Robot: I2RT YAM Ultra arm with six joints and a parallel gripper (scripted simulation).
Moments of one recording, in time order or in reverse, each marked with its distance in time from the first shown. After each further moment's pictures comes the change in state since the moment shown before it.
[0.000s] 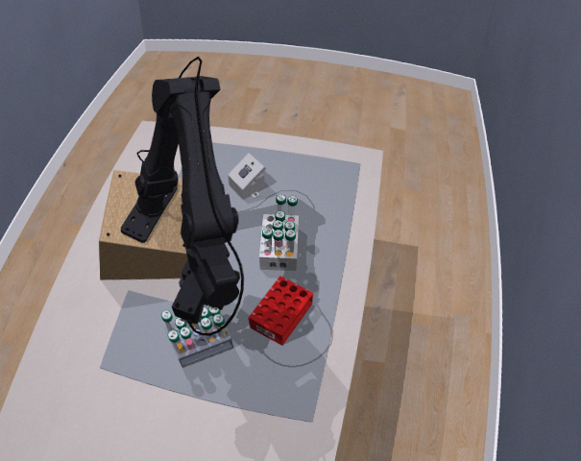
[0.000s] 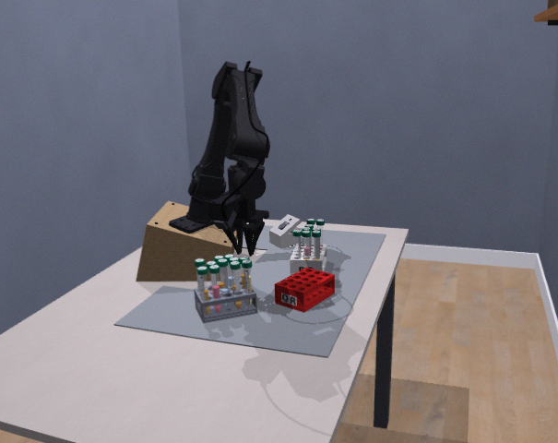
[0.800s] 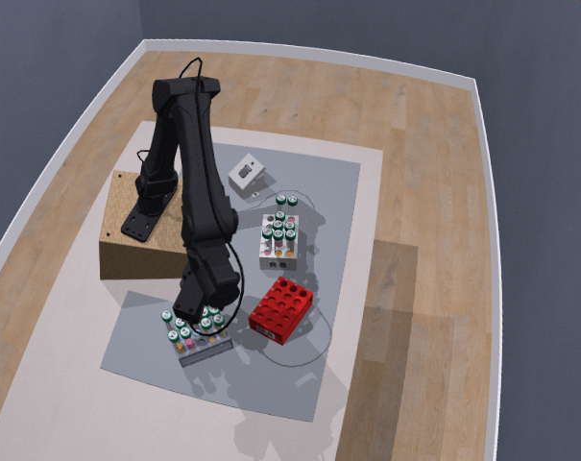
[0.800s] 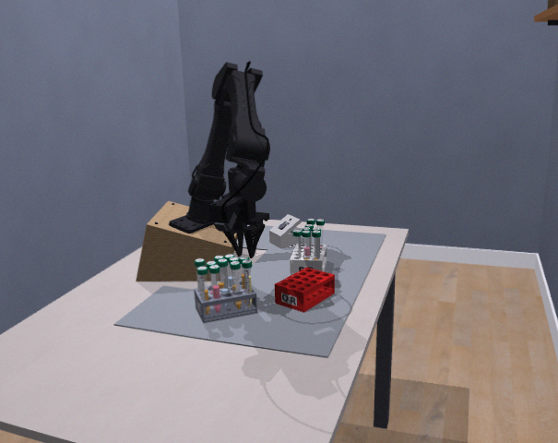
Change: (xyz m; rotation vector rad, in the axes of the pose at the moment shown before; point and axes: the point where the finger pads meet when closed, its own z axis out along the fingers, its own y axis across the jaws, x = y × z) arm 0.001 0.000 0.006 -0.006 -0.005 -0.002
